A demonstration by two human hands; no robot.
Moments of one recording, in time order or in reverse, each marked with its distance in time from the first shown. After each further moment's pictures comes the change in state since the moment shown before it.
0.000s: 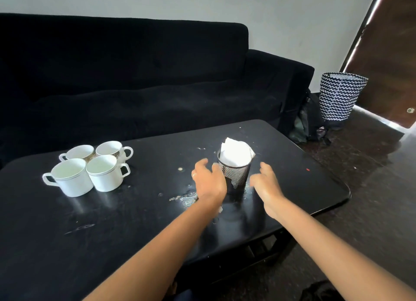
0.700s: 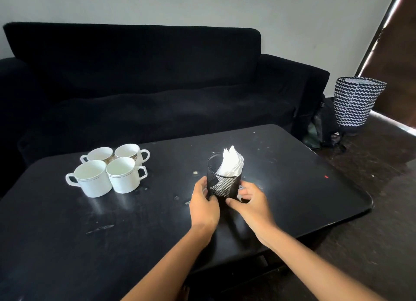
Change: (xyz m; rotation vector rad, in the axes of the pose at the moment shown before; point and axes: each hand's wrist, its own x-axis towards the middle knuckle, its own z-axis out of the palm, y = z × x) left_hand 0.001 -0.050 -0.047 -0.014 -0.027 0.080; right_hand -0.025 0.031 0.056 -0.120 -0.071 -0.219
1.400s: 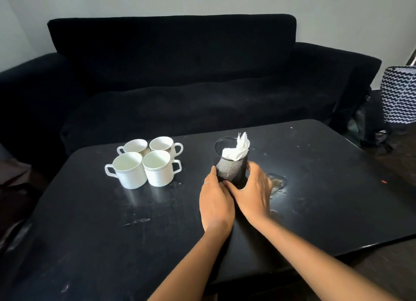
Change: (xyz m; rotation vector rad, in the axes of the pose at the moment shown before) left_hand 0.040 -0.024 -0.043 0.470 0.210 0.197; right_hand 0.029 -0.025 0.092 -0.311 0.235 -0.382
